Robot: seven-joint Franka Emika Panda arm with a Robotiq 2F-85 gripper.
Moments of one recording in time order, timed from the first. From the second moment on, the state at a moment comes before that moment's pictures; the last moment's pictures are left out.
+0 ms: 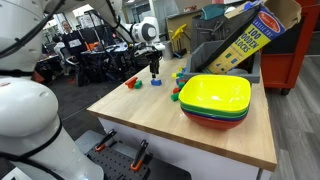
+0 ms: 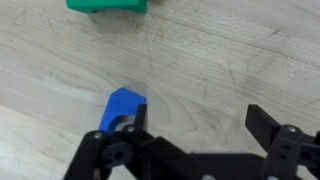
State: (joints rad) arm 0.12 0.58 -0.07 -1.69 0.13 2.13 1.23
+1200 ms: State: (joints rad) arm 0.12 0.53 -0.07 -1.78 0.13 2.16 1.23
